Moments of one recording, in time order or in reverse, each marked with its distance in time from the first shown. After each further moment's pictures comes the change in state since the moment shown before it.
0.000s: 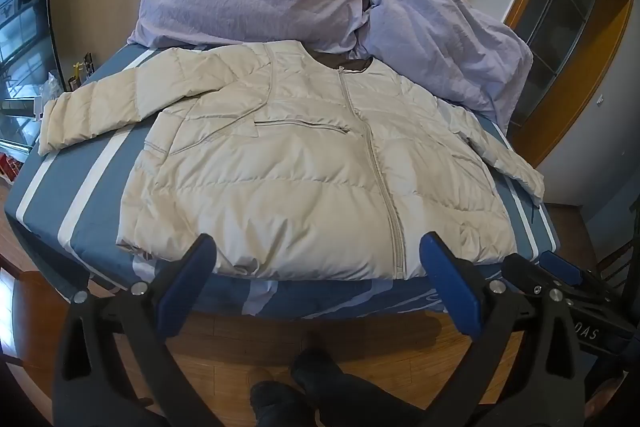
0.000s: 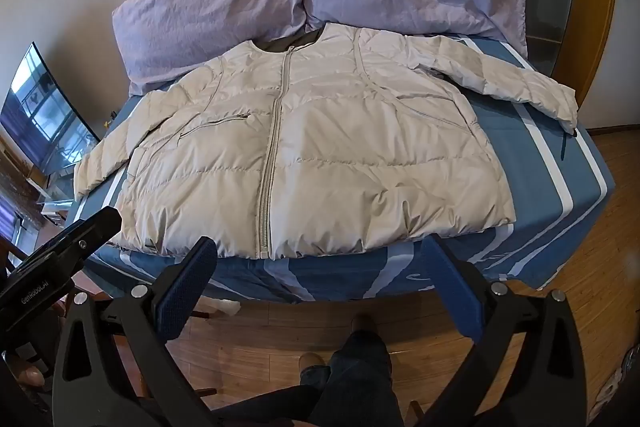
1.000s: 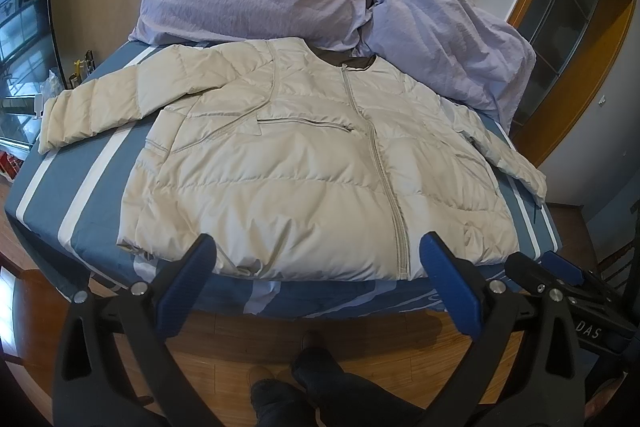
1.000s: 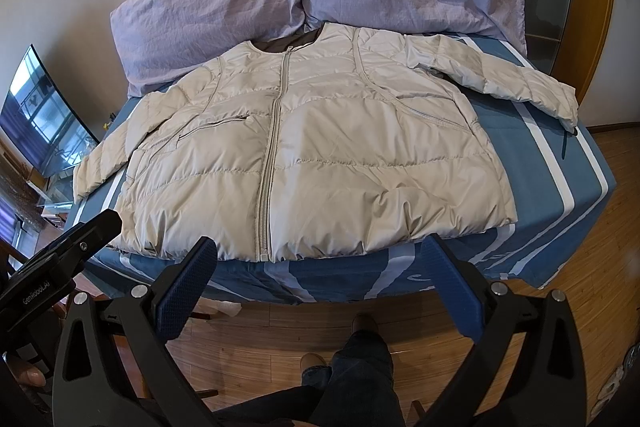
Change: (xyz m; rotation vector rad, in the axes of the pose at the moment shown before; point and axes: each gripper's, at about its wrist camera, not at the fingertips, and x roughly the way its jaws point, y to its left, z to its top) left arm 0.000 0.000 0.000 0.002 0.005 0.007; right arm 0.003 0.000 0.001 0.001 0.003 0.000
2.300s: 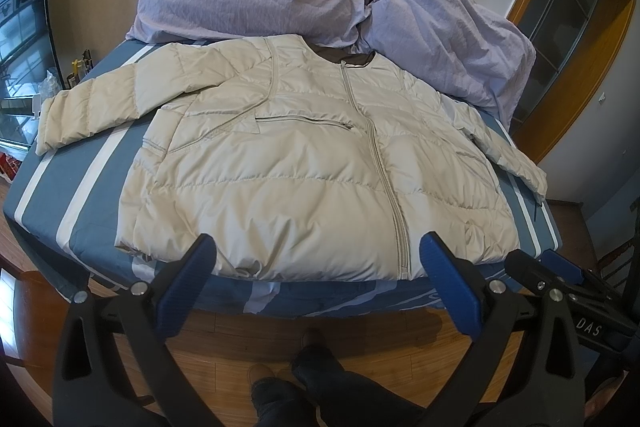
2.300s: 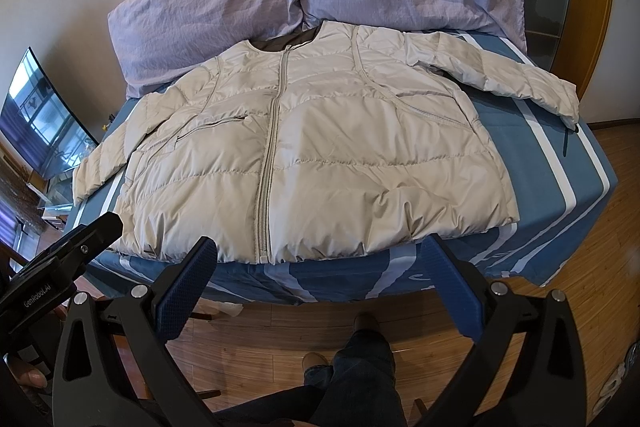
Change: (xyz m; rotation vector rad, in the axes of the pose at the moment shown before) left arm 0.001 0.000 0.000 -0.001 0.006 0.001; right arm 0.003 0.000 0.002 0.003 0.003 0.002
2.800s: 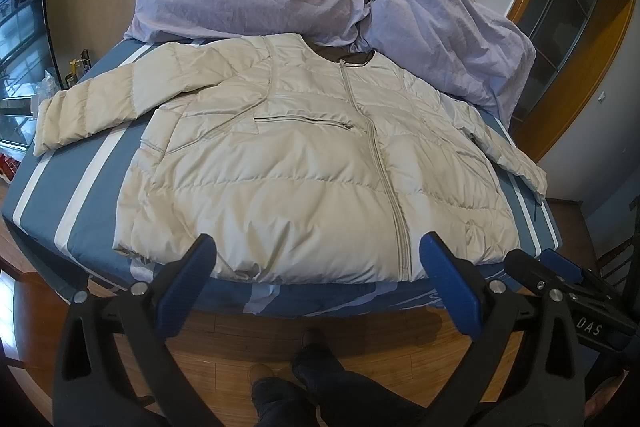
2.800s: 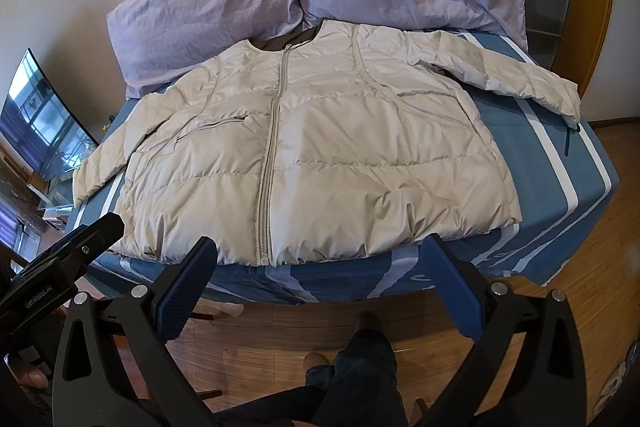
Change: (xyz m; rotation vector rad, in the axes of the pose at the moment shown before) left arm 0.000 0.000 0.000 -0.001 0.002 0.001; right arm 0.000 0.002 0.001 0.002 0.004 0.001
